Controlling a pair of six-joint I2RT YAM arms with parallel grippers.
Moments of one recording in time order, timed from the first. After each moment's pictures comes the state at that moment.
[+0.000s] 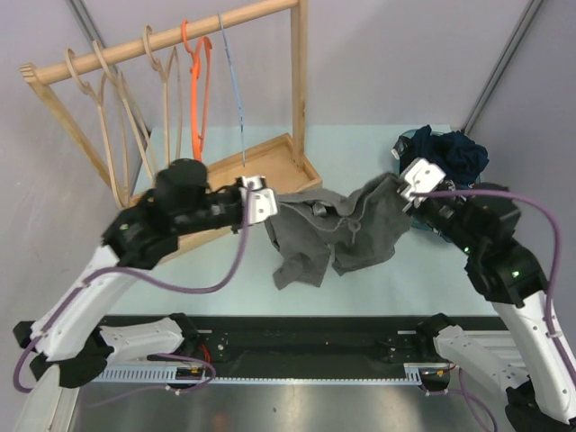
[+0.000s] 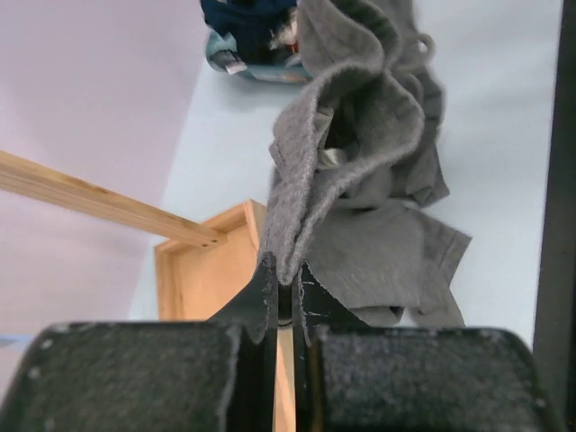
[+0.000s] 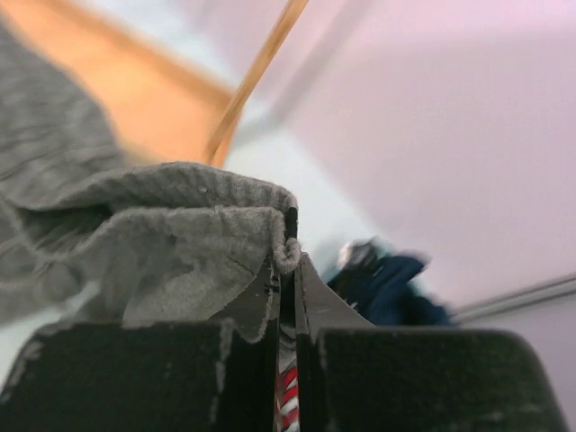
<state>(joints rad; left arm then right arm) -0.82 1.07 1.45 -0.74 0.29 0.64 0.46 0.75 1.17 -0.59 -0.13 -0.56</state>
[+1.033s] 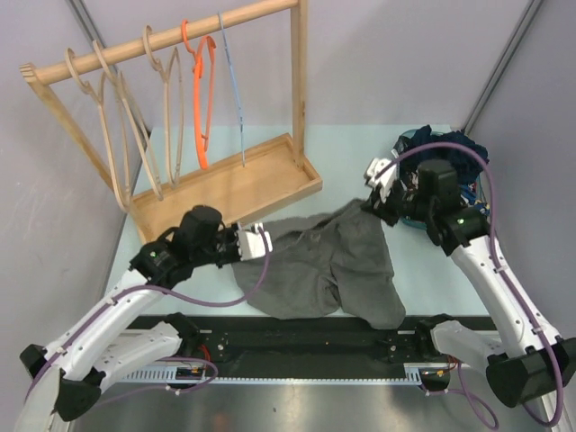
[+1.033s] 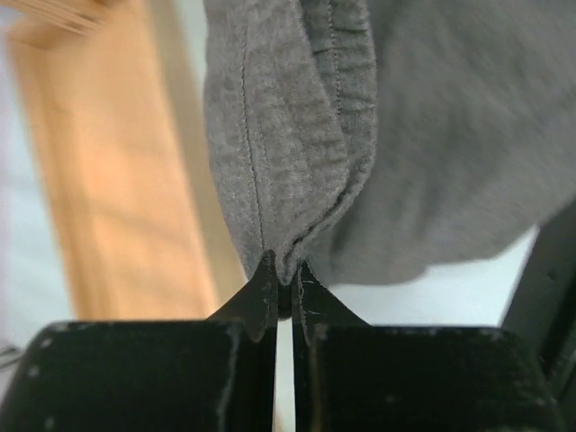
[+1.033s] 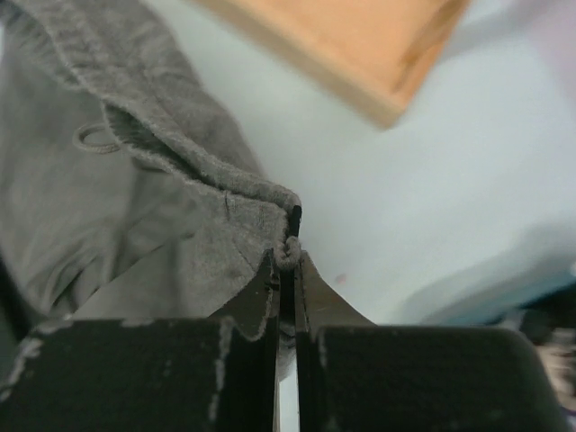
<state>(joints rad) -0.66 0.86 0.93 -0.76 0.14 0.76 0.32 1.05 1.13 -0.58 -0.53 -0.54</state>
